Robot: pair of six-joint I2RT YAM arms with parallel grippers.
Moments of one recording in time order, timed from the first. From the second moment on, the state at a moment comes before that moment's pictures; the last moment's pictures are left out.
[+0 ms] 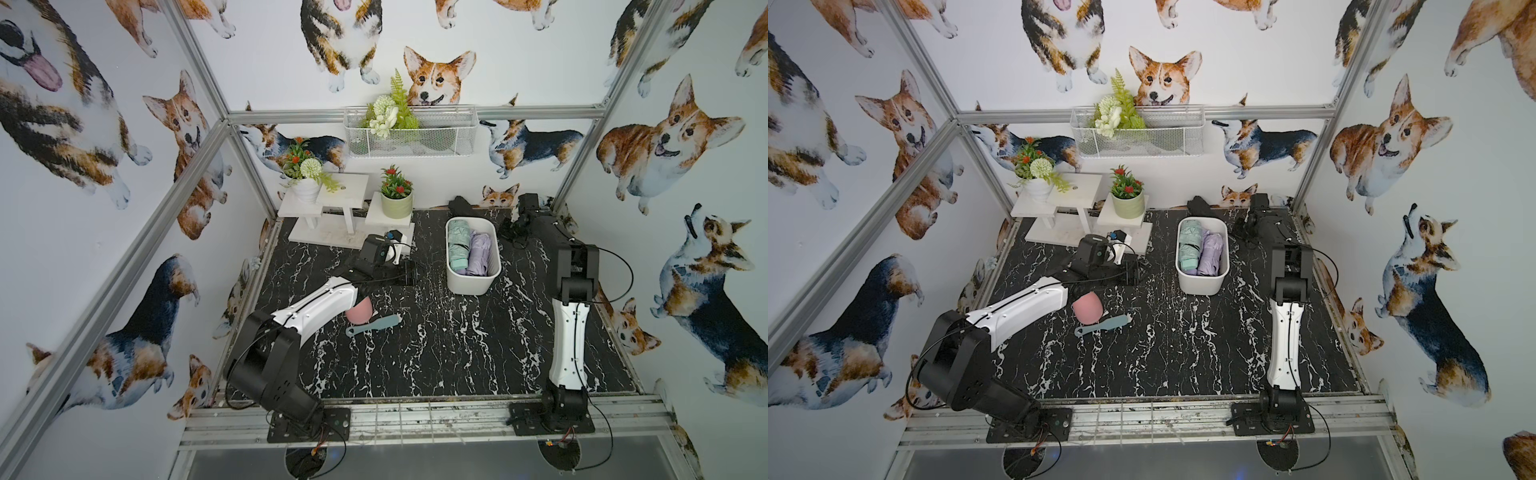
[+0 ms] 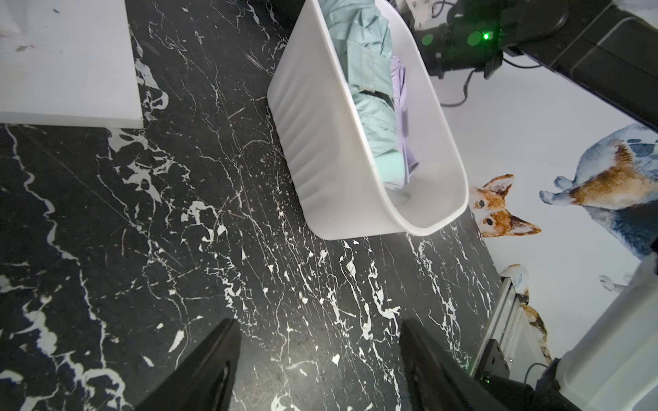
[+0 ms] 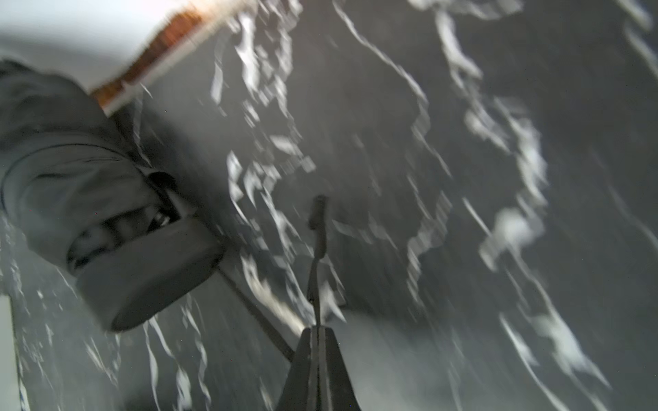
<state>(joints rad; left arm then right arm) -0.52 1.54 1.03 -0.14 0.39 -0.48 -0.03 2.34 1.89 -0.59 -0.19 0.39</state>
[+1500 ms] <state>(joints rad) -0.57 1.49 0.97 -0.10 0.37 -0.50 -0.04 2.06 1.55 -0.51 -0.18 0.07</state>
